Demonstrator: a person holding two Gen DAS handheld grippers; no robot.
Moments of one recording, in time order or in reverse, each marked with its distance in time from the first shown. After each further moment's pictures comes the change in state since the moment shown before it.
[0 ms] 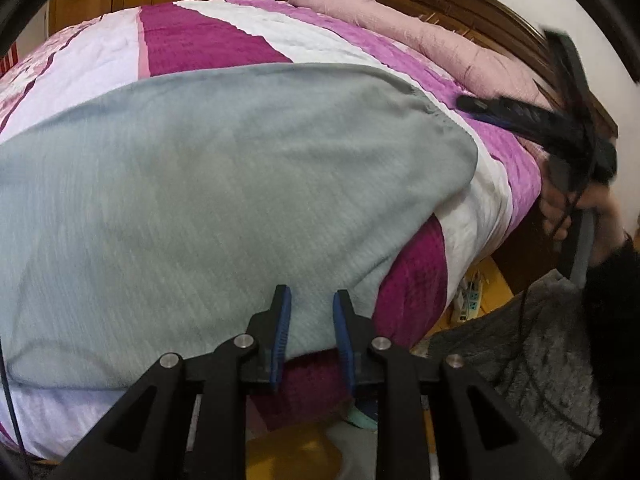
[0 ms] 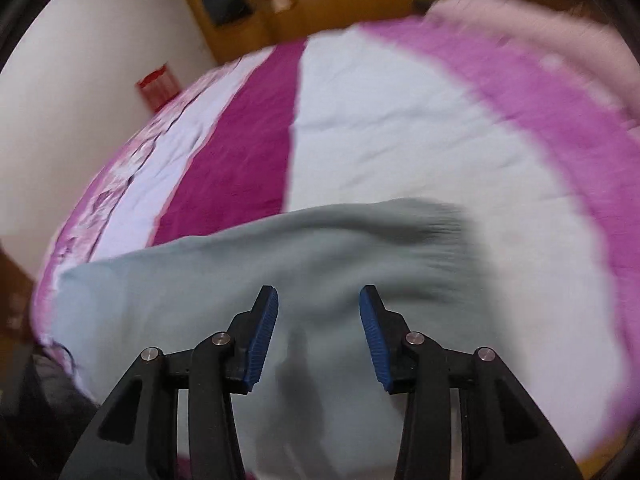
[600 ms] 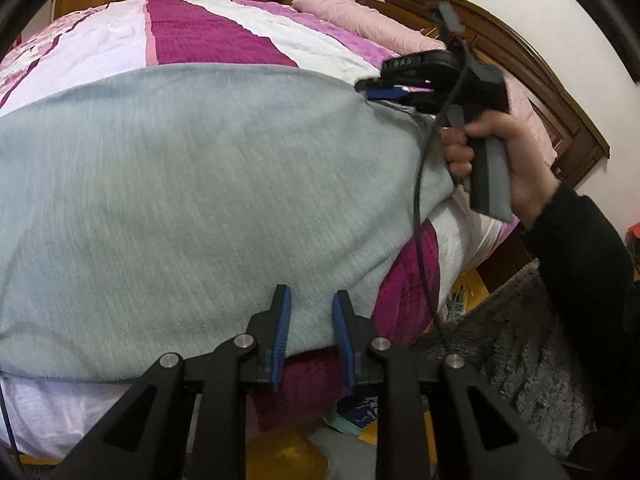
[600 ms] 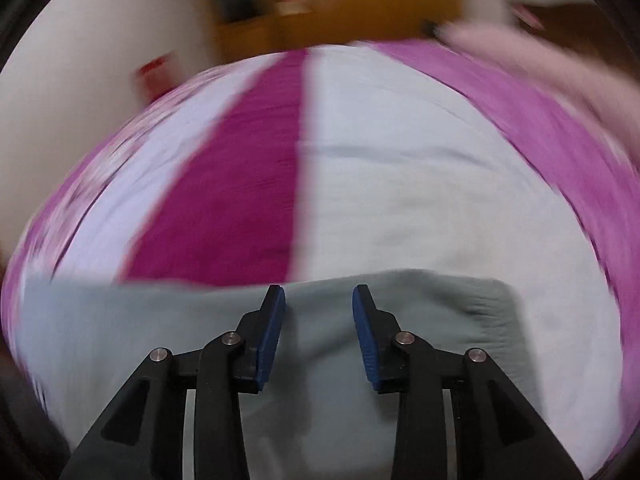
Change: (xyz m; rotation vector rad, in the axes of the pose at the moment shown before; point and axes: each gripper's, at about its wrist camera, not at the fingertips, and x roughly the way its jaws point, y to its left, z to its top) left arm -0.004 0.014 -0.006 -0.052 -0.025 -0.060; right arm 0.005 0.077 0.010 -0.266 -0.100 -0.052
